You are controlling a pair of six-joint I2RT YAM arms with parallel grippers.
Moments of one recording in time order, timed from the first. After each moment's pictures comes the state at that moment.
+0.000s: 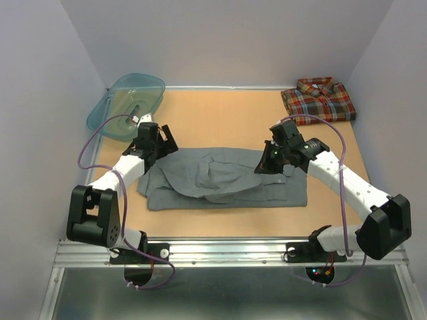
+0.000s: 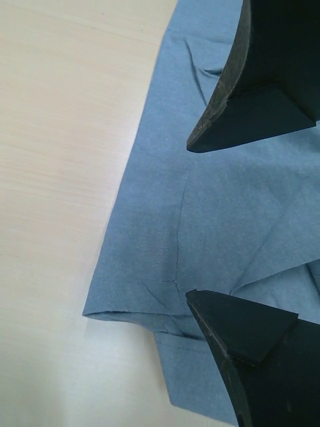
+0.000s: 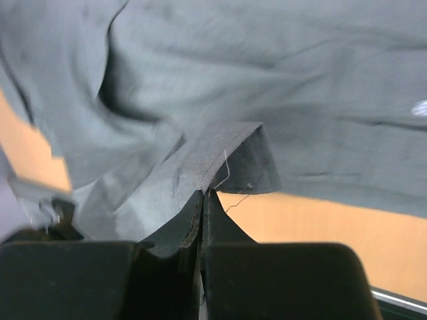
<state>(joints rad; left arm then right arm) -0.20 1.43 0.82 -0.13 -0.11 -0.53 0.54 1.30 1.09 -0.75 -0.14 0.76</state>
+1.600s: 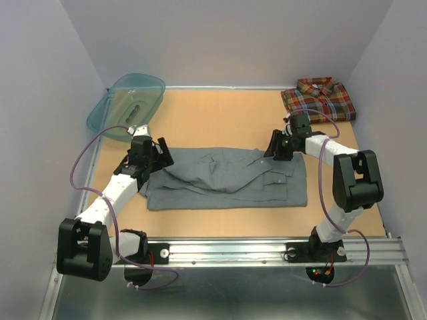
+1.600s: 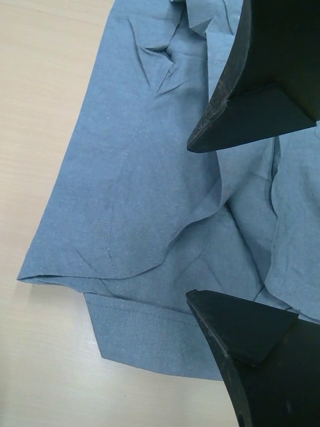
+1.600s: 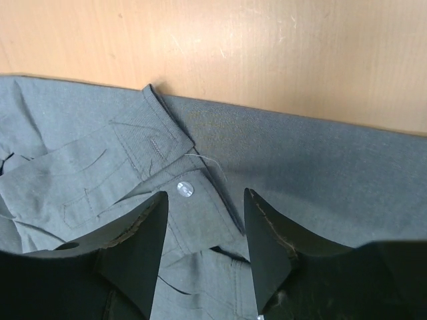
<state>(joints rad) -0.20 1.15 0.67 -0.23 -0.11 -0.46 0.15 1.71 1.06 -0.34 -0.31 0.40</state>
